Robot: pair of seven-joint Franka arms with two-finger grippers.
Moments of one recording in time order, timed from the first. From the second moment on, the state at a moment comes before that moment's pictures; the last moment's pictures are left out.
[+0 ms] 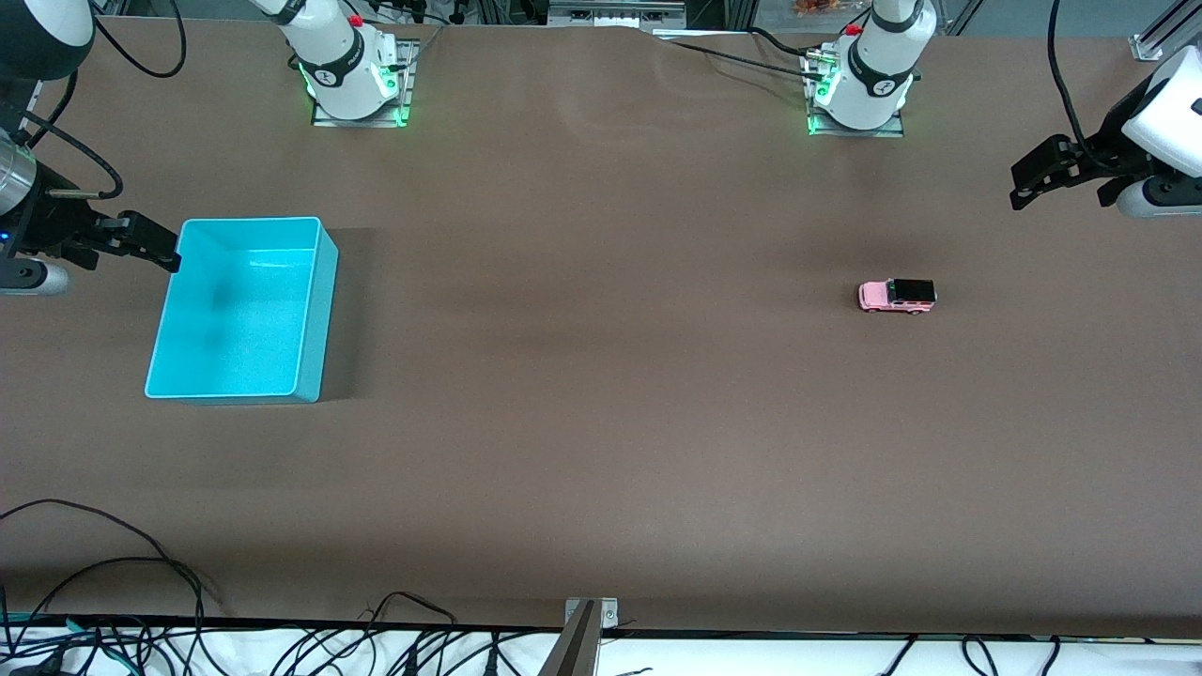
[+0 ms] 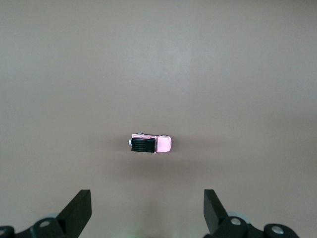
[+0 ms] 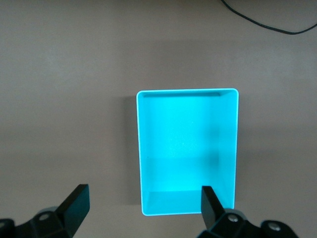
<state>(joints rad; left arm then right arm) -0.11 -0.05 0.04 -1.58 0.03 1.48 -0.11 0.07 0.09 -0.05 -1.56 -0.03 1.64 0.03</state>
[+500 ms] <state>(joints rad) -0.11 -0.05 0.05 -1.58 0.03 1.48 -0.11 0.07 0.09 -0.05 -1.55 -0.03 1.64 0.03</state>
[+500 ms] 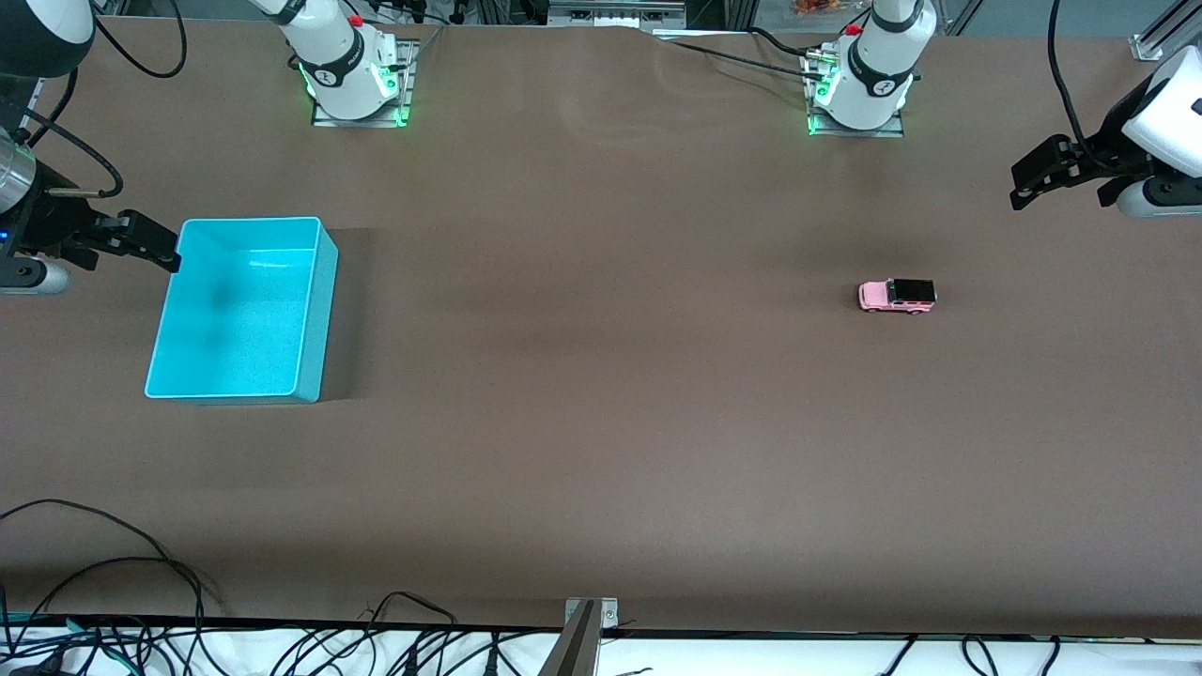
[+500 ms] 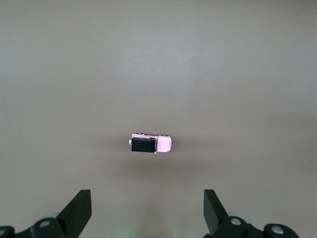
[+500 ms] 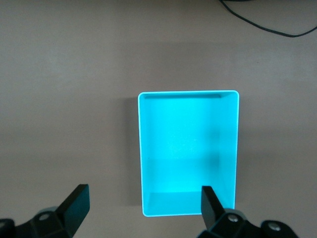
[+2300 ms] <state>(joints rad) -0.11 -0.05 0.05 -1.58 0.03 1.48 -0.11 0.07 0.09 -0.05 -1.55 -0.03 1.64 0.03</state>
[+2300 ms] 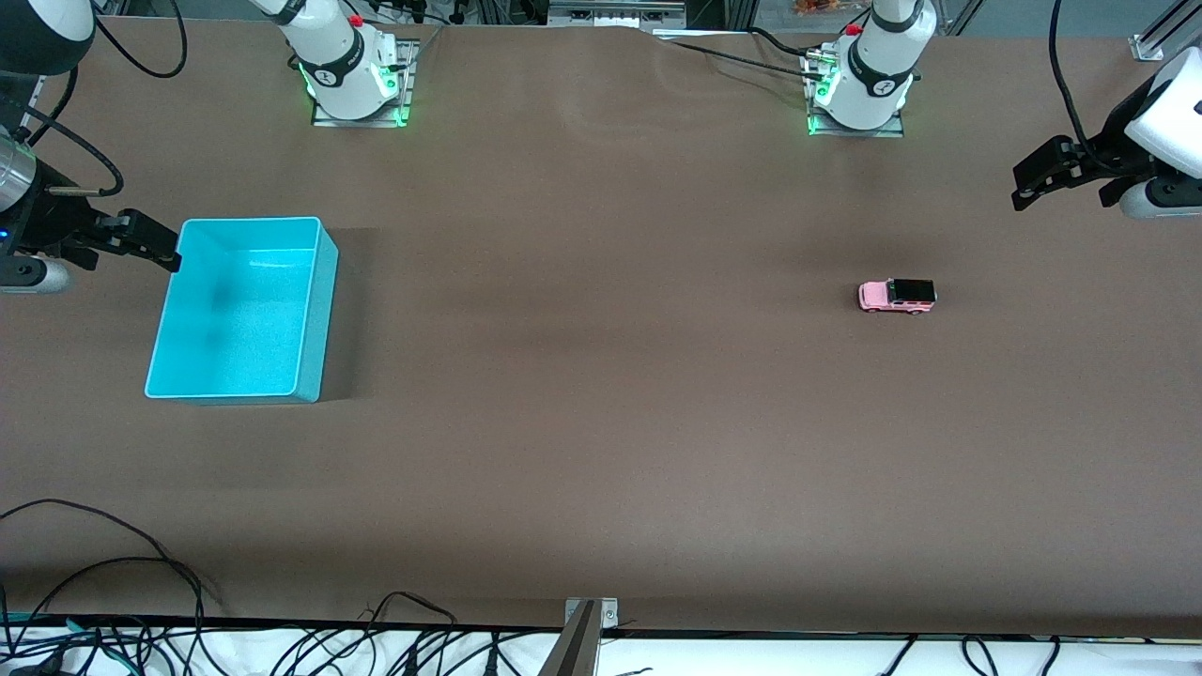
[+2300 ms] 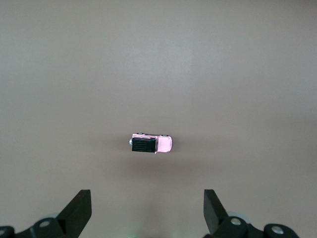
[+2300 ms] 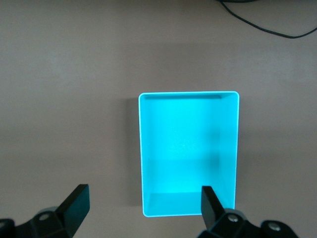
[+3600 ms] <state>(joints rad) -0.11 -0.05 0.05 -1.58 0.03 1.48 -0.11 0.07 0.09 -0.05 -1.55 -0.03 1.64 0.03</state>
